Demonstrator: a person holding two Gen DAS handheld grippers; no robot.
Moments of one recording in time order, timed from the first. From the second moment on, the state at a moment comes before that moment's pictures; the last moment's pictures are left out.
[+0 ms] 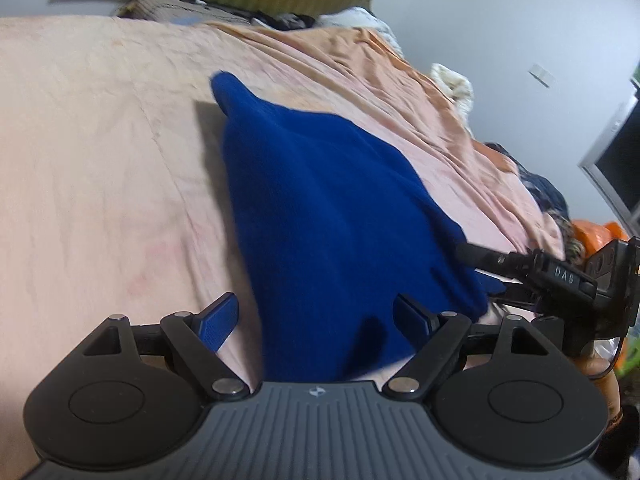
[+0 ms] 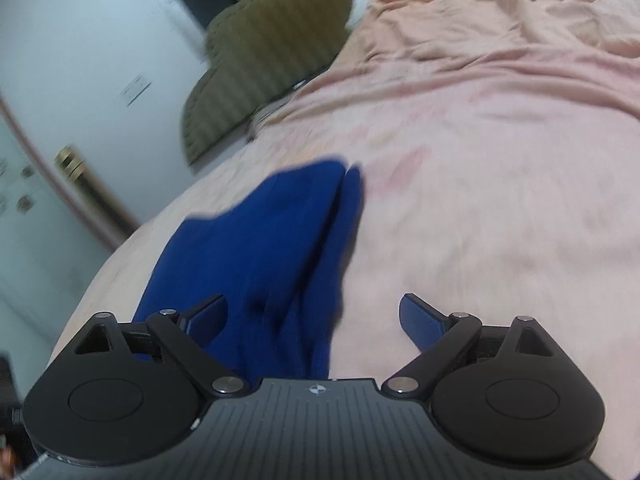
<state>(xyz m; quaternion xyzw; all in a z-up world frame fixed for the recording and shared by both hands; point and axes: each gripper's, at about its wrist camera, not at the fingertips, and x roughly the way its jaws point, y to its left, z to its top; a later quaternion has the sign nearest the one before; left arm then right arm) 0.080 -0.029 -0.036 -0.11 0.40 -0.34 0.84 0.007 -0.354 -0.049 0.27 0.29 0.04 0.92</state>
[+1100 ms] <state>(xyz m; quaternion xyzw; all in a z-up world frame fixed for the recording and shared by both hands) -0.012 -0.065 -0.008 0.09 0.34 -0.14 0.93 -0.069 -0.266 -0.025 0.05 0.34 -0.07 0.94</state>
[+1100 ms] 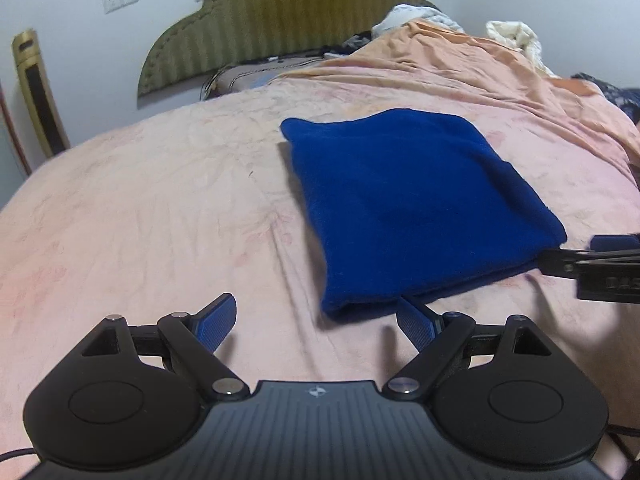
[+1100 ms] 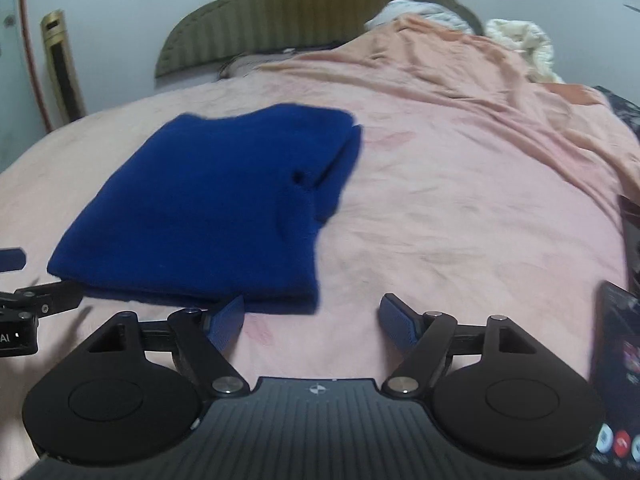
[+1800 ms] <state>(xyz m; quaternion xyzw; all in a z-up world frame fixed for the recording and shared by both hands) -0.018 -0.076 -0.020 0.08 0.39 -0.10 0.91 -0.095 -0.246 -0.021 0.05 0.34 -0.05 0.94</state>
